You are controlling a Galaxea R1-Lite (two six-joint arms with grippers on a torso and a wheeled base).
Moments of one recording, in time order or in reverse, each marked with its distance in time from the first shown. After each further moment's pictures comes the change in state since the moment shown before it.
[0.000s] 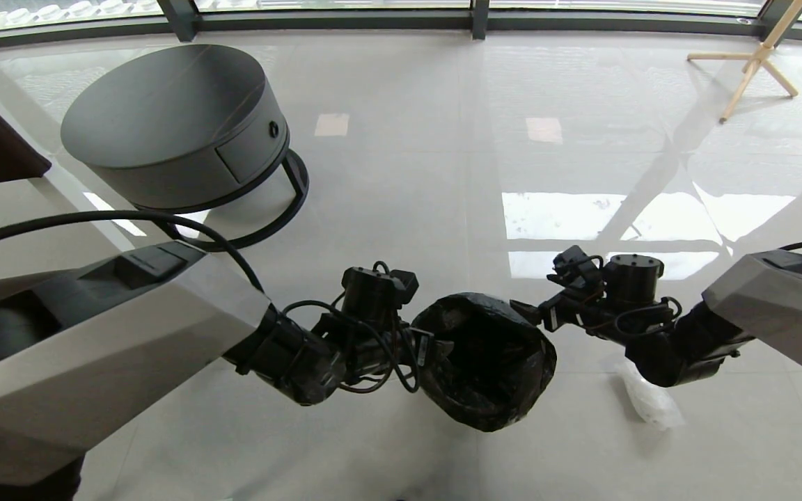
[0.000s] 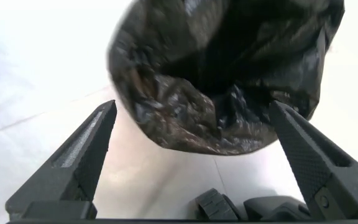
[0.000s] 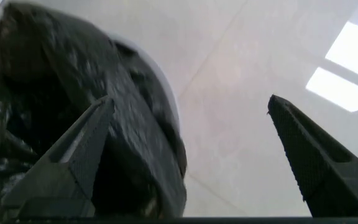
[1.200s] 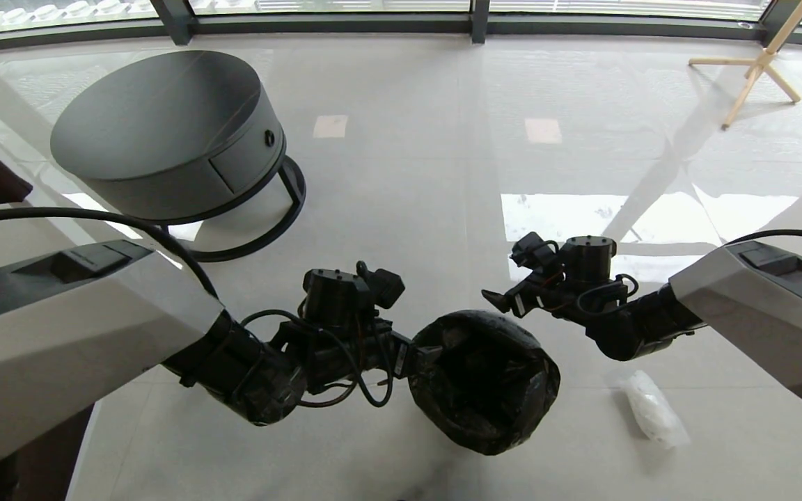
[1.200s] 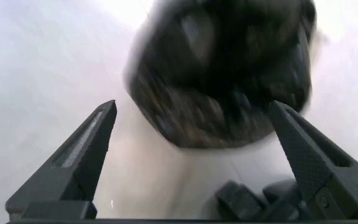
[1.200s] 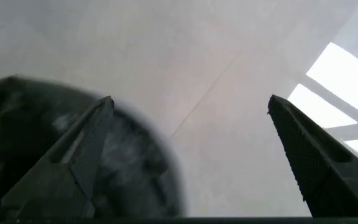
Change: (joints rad) left arm 0.044 -0.088 0.184 -0.171 -0.130 0.175; right arm 0.095 0.041 -0.233 0.211 -0.120 -0.098
